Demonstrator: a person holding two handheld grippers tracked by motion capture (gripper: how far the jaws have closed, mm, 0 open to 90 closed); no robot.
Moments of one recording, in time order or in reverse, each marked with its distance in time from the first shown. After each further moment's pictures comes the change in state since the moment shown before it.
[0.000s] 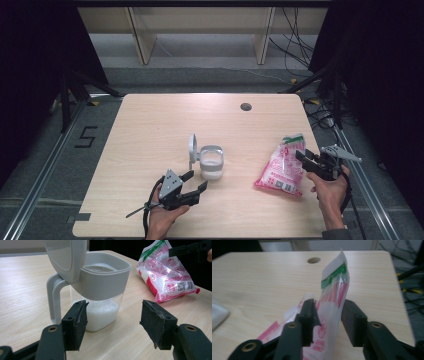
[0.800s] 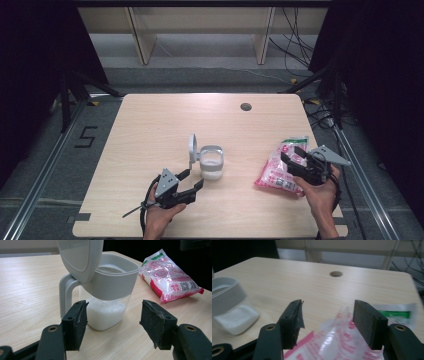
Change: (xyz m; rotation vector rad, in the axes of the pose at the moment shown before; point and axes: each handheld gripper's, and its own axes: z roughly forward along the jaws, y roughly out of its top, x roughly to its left) left arm 0.008 0.001 -0.004 -0.013 0.023 -0.014; right arm 0.051 0.009 -0.007 -0.061 0.113 -0.100
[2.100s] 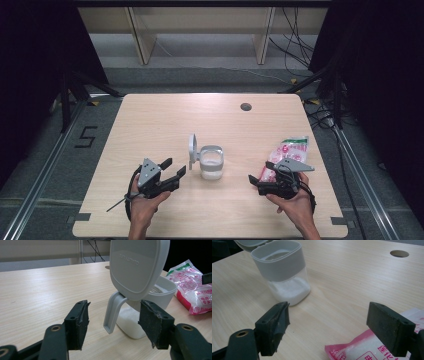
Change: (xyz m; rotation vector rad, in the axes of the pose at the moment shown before) left arm 0.038 0.025 -0.020 -0.016 0.126 0.038; right arm 0.061 -0.022 0.022 0.158 0.231 -0.099
